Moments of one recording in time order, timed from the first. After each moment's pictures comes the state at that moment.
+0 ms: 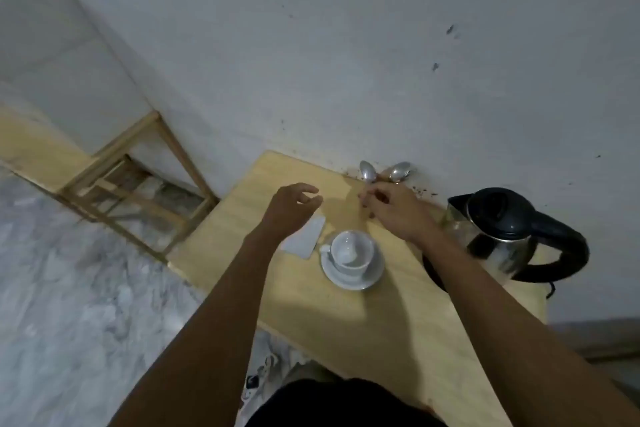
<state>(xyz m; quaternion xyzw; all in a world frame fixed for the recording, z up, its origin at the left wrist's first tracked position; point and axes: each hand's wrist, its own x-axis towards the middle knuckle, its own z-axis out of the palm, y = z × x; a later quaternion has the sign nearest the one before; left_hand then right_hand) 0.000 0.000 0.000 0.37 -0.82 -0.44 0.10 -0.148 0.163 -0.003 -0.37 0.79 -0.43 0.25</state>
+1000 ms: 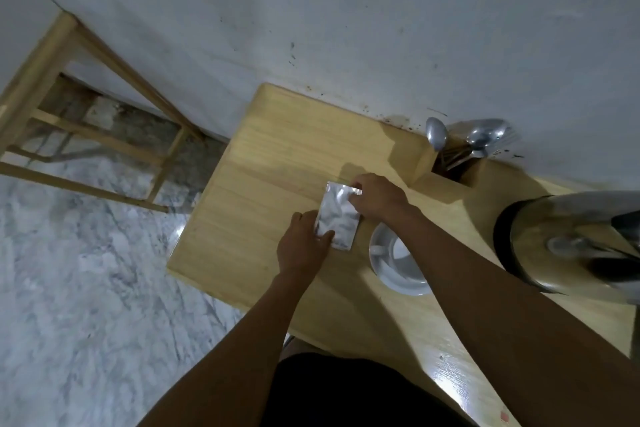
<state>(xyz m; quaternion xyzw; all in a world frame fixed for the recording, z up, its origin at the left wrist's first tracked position) 0.031 -0.071 -0.166 0.44 -0.82 -0.35 -0.06 -0.142 -0.013 -0.152 -0.31 0.87 -0.12 0.38</state>
